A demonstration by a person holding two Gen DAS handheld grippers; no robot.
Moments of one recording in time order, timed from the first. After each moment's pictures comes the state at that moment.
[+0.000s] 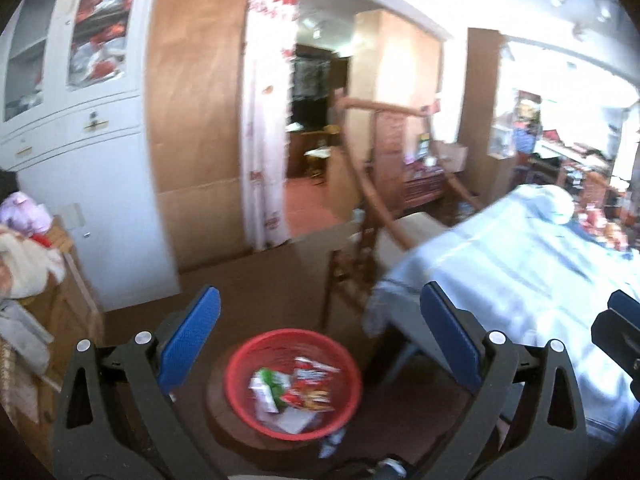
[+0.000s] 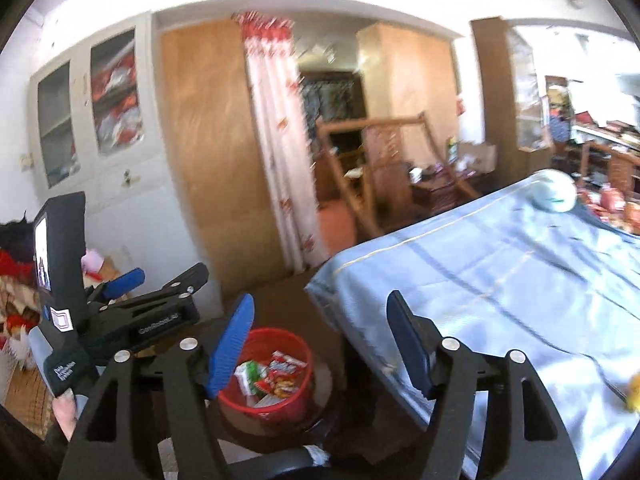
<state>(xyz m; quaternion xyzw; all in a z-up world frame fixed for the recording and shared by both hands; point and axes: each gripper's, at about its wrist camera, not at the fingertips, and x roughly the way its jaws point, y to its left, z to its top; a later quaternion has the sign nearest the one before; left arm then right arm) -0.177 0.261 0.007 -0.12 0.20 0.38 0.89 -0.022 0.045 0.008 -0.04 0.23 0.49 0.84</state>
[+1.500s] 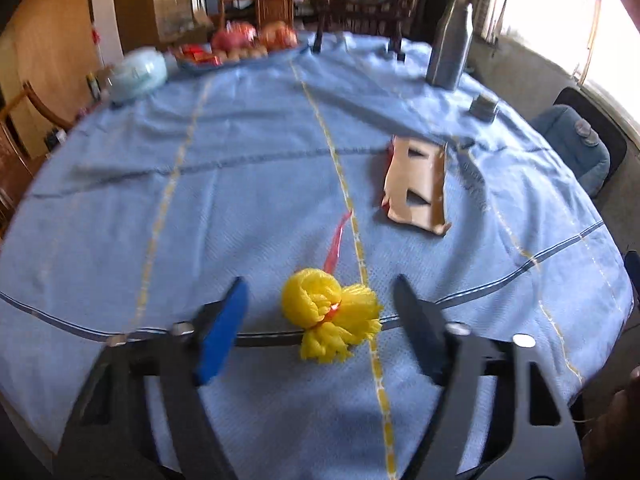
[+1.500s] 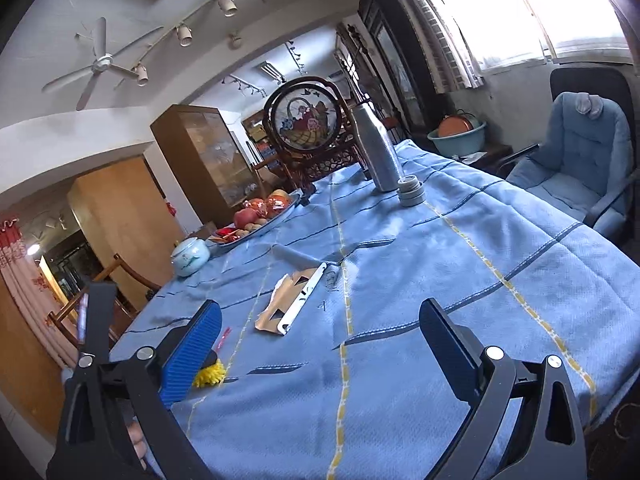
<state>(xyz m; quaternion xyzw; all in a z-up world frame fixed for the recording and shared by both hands) 0.143 -0.091 -0.063 0.04 0.45 -0.13 0.88 0.060 -0.374 -0.054 0.22 0.20 0.02 0.95</state>
